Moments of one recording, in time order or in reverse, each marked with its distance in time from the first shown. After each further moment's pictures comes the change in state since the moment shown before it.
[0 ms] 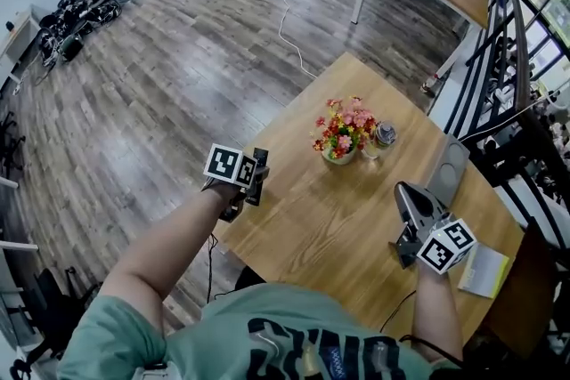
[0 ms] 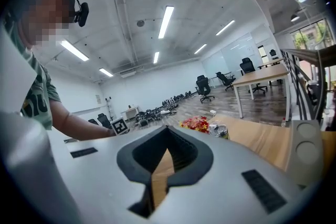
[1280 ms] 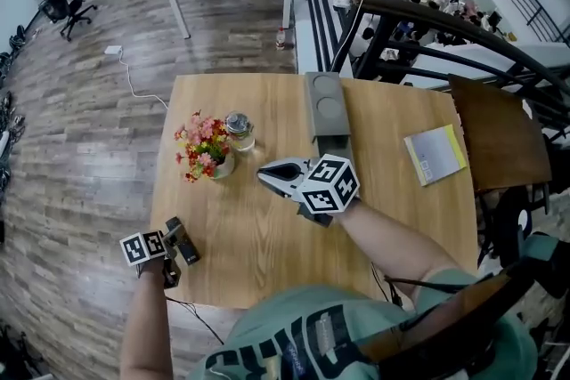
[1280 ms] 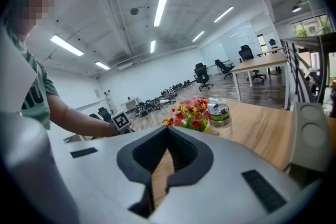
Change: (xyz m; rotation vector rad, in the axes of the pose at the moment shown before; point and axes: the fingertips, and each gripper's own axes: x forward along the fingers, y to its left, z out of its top) left arm 0.032 0.017 -0.024 -0.006 0.032 -0.004; right arm 0.021 -0.004 -0.054 0.040 0.141 0.014
